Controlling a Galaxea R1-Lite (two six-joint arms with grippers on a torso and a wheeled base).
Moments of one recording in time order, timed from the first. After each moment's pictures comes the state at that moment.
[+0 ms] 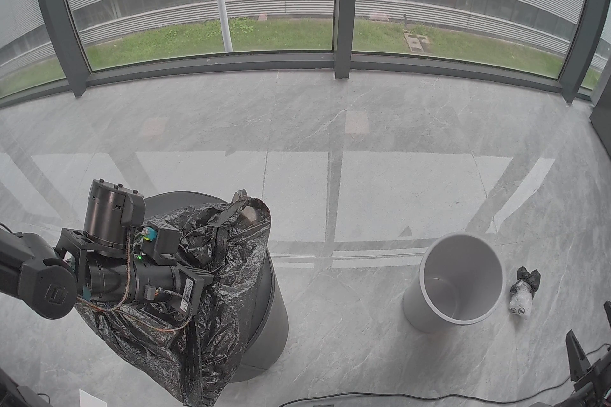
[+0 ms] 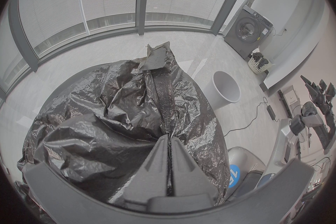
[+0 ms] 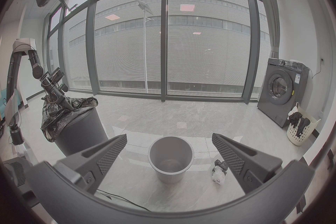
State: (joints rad) left arm -0.41 1.62 -0.66 -0.23 -0.14 0.06; right arm 0.00 0.02 -0.02 -0.02 0.05 -0.03
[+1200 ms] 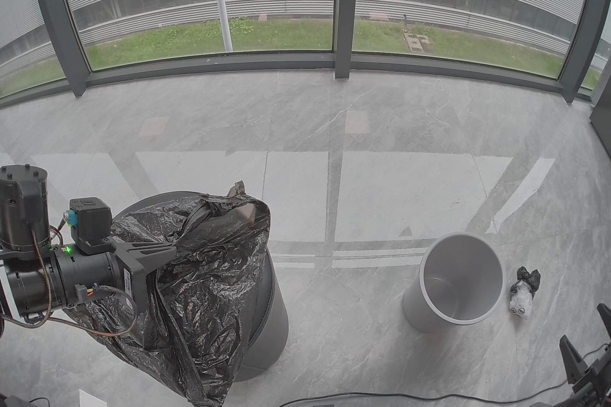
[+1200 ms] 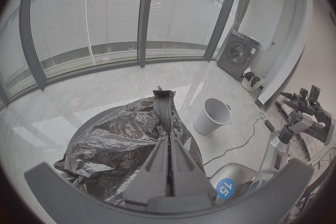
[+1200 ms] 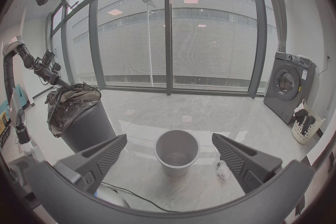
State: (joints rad) left arm -0.41 1.26 -0.59 -0.23 -0.16 0.06; right arm 0.02 0.08 -0.04 0.01 0.09 -0.03
